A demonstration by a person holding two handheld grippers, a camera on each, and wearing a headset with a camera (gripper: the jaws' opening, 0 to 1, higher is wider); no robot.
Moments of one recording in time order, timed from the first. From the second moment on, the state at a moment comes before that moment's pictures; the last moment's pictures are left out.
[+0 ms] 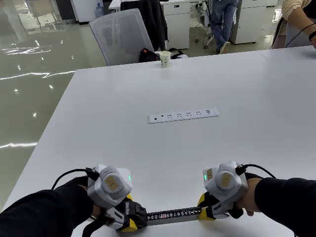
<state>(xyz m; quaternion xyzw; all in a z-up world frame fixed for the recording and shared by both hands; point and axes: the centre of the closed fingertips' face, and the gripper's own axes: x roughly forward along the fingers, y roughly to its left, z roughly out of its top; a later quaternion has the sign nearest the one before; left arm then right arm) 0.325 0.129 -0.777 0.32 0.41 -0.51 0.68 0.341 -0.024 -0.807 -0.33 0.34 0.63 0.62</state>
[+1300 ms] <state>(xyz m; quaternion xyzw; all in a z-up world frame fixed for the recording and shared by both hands) 0.325 0.128 -0.779 0.32 0.41 -0.51 0.68 0.342 -0.048 -0.807 -0.33 0.35 0.62 0.62</state>
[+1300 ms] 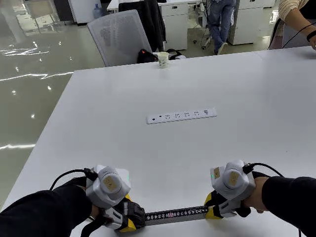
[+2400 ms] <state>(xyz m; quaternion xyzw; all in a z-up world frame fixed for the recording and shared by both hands) 0.325 0.128 -0.779 0.32 0.41 -0.51 0.68 0.346 -0.061 -0.807 -0.33 0.35 0.61 0.62</state>
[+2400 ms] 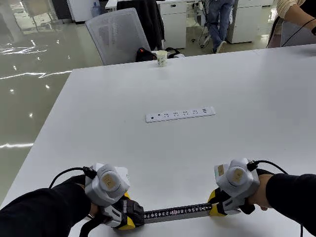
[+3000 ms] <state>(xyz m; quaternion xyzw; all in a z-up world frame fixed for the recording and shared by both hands) 0.326 0.129 -0.780 0.32 0.41 -0.51 0.68 0.345 -0.070 -0.808 -0.34 0.36 0.61 0.62</state>
